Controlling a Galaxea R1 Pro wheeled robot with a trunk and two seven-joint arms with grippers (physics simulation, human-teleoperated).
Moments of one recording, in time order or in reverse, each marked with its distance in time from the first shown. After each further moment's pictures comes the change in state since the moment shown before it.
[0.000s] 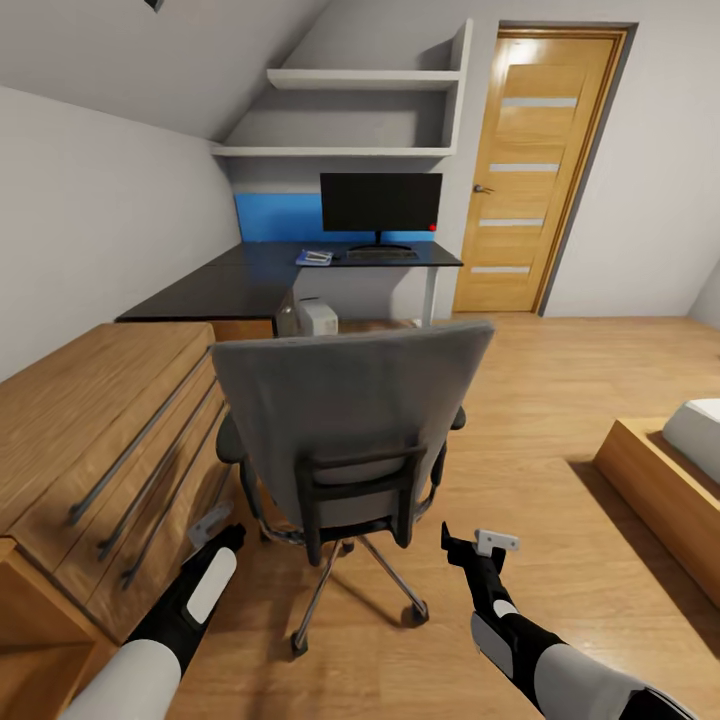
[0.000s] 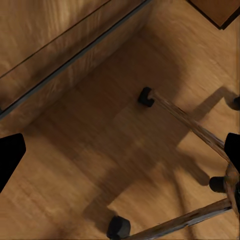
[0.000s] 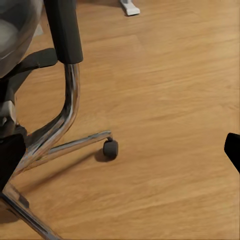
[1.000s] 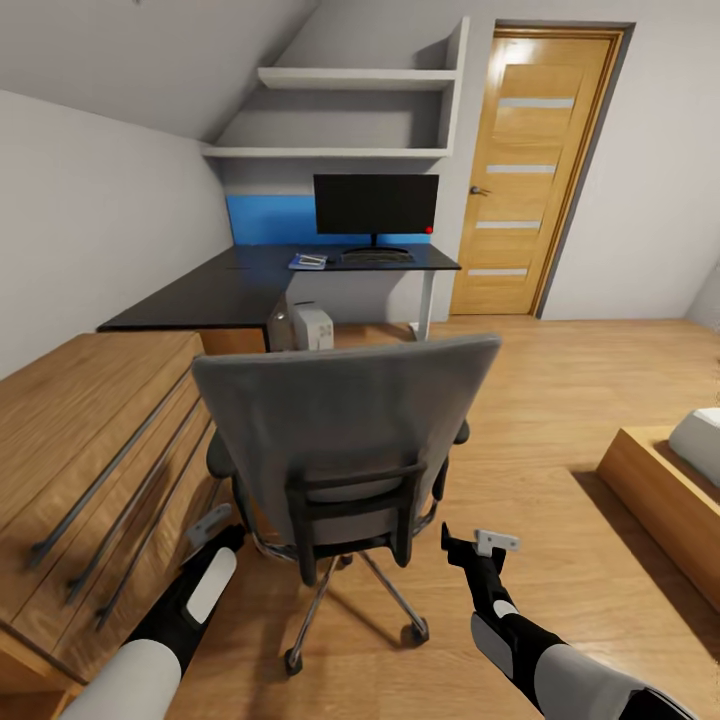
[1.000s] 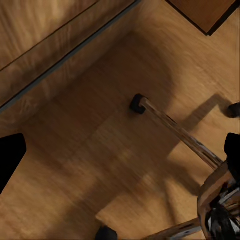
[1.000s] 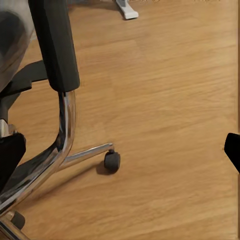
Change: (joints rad) left arm 0.000 0.000 0.001 0.000 -0.004 0.003 -0.002; right arm 0.000 0.000 0.001 0.001 0.001 0.000 0.000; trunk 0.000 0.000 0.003
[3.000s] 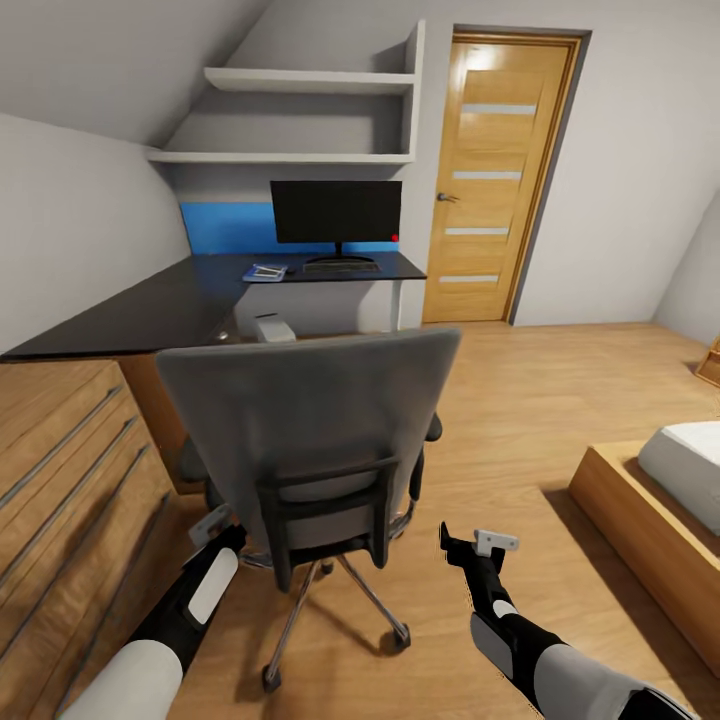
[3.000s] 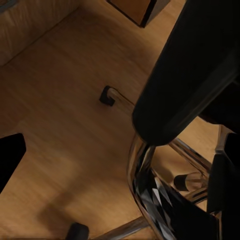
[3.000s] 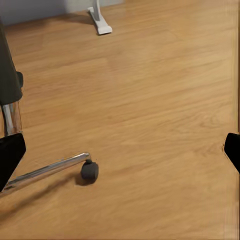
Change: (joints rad) left arm 0.000 -0.005 -0.003 0.002 0.000 -0.004 -0.007; right arm 0.000 0.001 0.002 0.000 0.001 -0.002 0.001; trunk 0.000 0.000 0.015
